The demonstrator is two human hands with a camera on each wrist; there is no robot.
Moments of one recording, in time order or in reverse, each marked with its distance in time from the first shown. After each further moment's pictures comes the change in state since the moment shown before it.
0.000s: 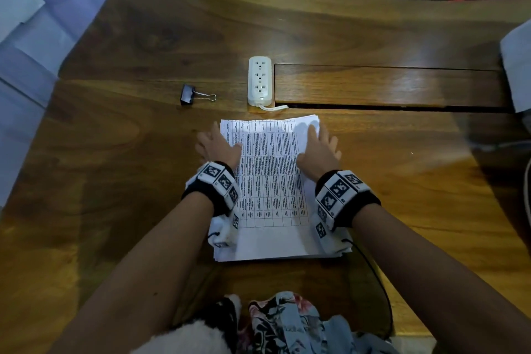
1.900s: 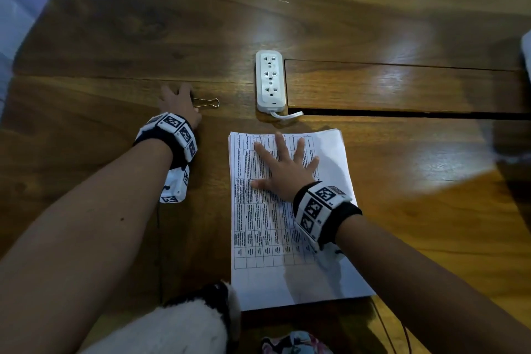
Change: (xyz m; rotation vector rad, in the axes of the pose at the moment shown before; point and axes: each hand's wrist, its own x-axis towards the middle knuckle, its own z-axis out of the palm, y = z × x) left_hand 0.148 0.001 -0.057 0.363 0.030 0.169; right_hand 0.035 -0.062 0.051 -0.327 -0.373 -0.152
